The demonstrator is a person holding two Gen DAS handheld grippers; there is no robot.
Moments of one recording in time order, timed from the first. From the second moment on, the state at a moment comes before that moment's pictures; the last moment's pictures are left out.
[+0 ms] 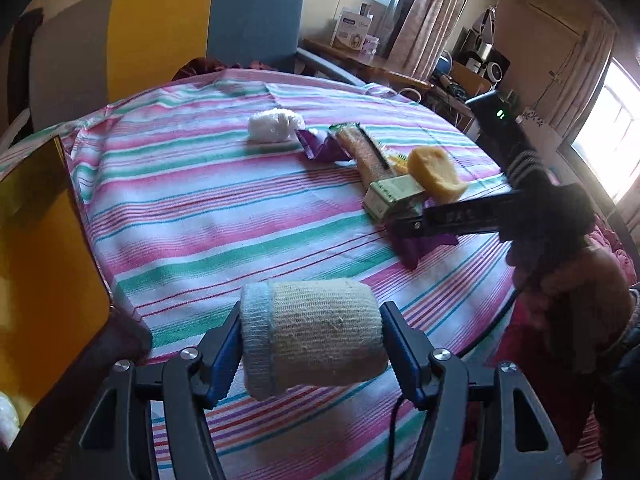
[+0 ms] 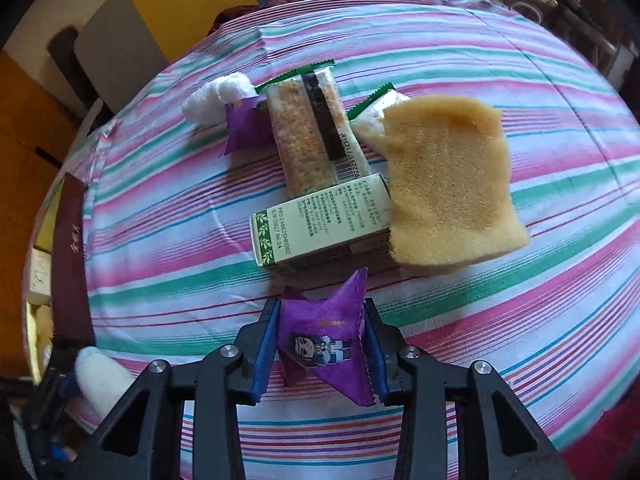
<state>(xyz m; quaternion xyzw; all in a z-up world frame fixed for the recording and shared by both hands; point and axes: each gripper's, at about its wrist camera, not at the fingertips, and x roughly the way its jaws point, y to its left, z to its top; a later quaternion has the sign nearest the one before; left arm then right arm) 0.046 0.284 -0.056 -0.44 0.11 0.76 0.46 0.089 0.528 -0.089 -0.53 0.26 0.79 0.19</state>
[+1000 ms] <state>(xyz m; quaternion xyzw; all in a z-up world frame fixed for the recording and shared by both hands) -0.222 0.086 -0.050 -0.48 0.00 0.87 0.14 0.075 0.512 -0.090 -0.54 0.19 0.80 0.20</state>
